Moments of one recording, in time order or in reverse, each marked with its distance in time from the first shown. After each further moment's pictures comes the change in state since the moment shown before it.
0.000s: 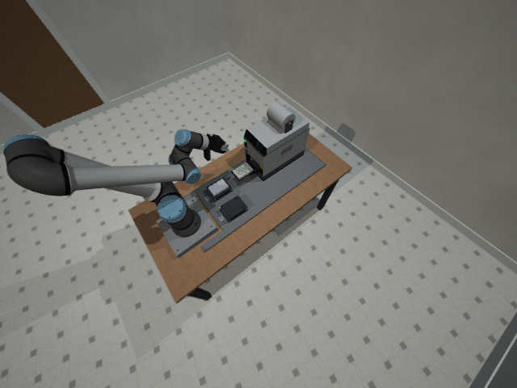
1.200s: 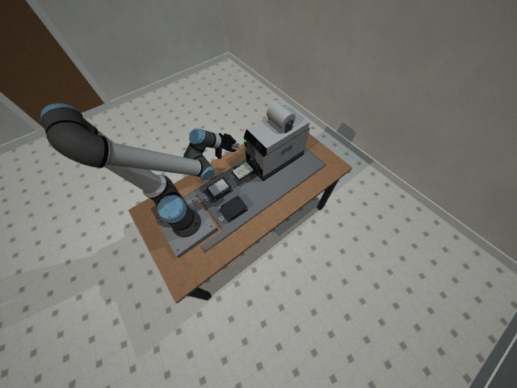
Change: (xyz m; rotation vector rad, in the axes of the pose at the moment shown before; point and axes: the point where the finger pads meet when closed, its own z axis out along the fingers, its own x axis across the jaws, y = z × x) arm 0.000 0.026 0.081 -0.001 -0.001 0.000
